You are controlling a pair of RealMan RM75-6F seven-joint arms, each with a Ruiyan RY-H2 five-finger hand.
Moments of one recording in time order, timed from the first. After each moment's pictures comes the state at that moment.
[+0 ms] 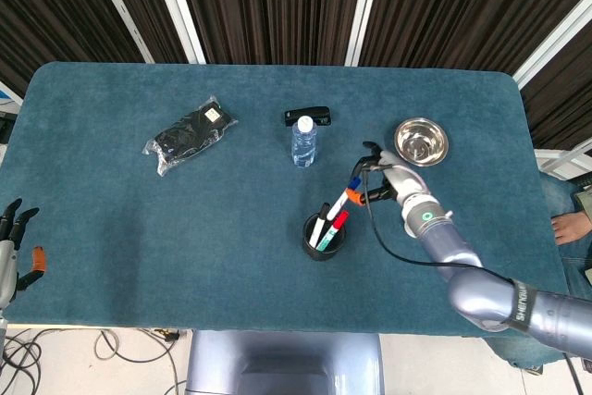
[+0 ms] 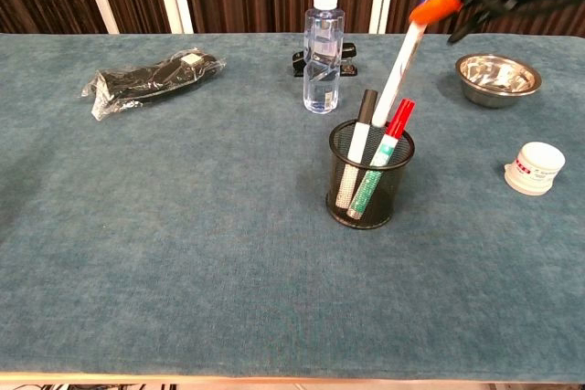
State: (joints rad) left arm -0.09 -1.13 -0.09 -1.72 1.29 1.43 0.13; right arm 1.03 -0.98 0.37 -1.94 -0.08 0.75 -0.08
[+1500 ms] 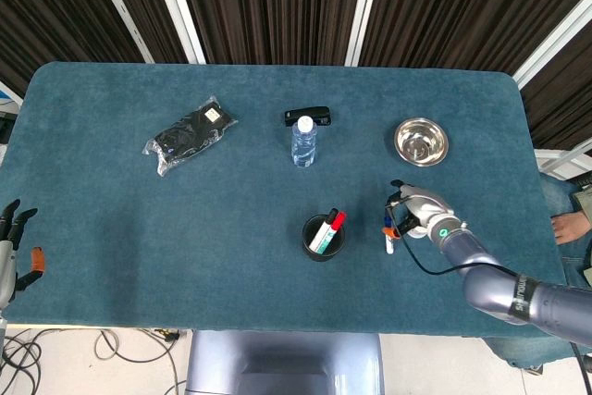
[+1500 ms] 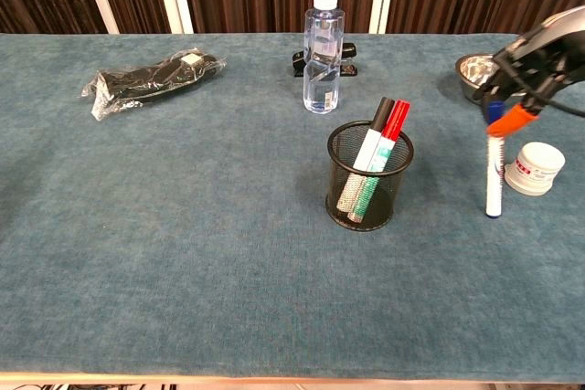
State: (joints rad) left arm -0.09 -1.12 -0.10 -1.73 1.28 1.43 0.13; right arm 1.17 -1.03 -0.03 -1.78 -0.13 0.57 -0.20
